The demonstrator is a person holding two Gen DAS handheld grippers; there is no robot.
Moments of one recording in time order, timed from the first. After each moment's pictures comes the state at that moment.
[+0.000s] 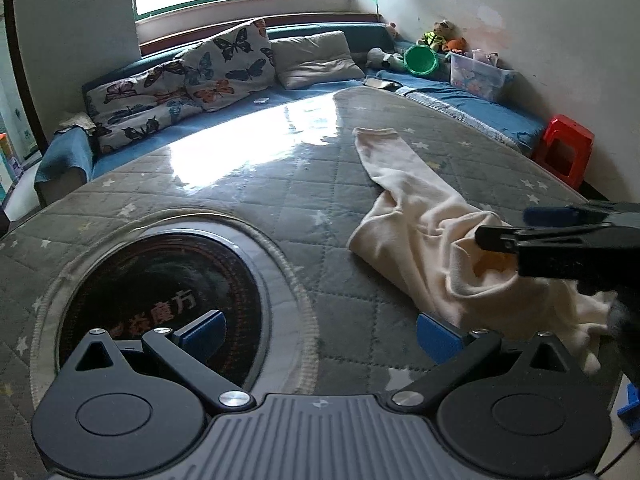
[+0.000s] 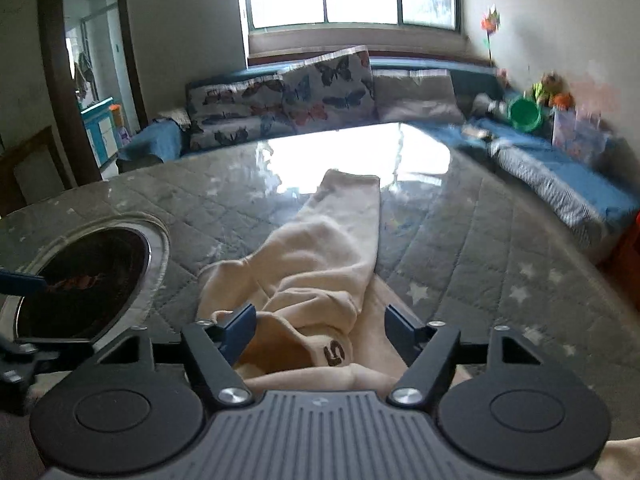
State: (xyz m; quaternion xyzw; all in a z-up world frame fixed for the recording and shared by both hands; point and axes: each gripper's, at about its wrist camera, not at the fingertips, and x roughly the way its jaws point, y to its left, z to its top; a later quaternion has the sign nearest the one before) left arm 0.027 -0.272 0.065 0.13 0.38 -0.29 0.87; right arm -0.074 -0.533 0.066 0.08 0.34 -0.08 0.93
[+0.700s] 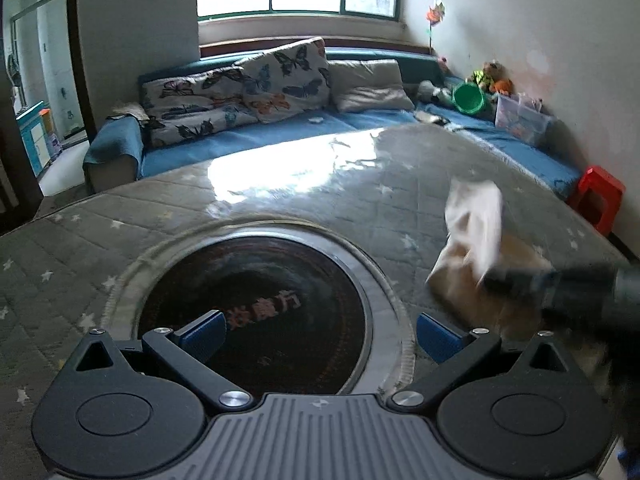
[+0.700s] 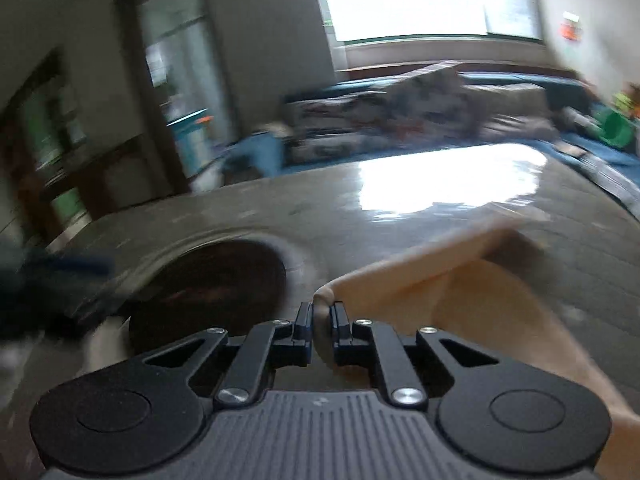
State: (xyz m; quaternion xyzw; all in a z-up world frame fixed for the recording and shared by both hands) left arm 0.042 -0.190 0.091 0.08 0.35 -0.24 0.90; right arm -0.076 -0.440 0.072 0.07 0.30 0.09 0.95
